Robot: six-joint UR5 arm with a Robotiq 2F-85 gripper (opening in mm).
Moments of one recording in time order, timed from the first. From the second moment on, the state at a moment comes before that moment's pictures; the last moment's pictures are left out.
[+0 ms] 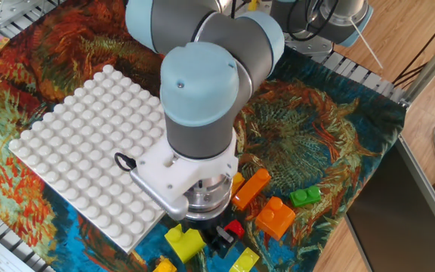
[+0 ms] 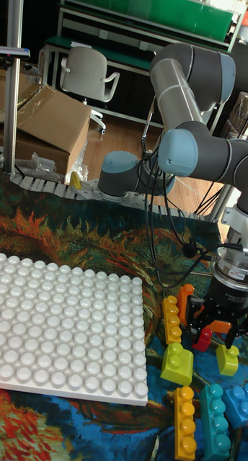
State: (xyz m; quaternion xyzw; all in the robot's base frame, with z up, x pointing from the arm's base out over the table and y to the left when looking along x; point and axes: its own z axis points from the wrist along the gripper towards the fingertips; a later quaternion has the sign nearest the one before) arm 0.659 0.228 0.098 0.06 0.99 0.06 0.07
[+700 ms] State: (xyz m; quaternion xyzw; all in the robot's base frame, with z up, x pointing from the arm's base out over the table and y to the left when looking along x) arm 0.628 0.244 0.092 0.06 0.99 0.06 0.07
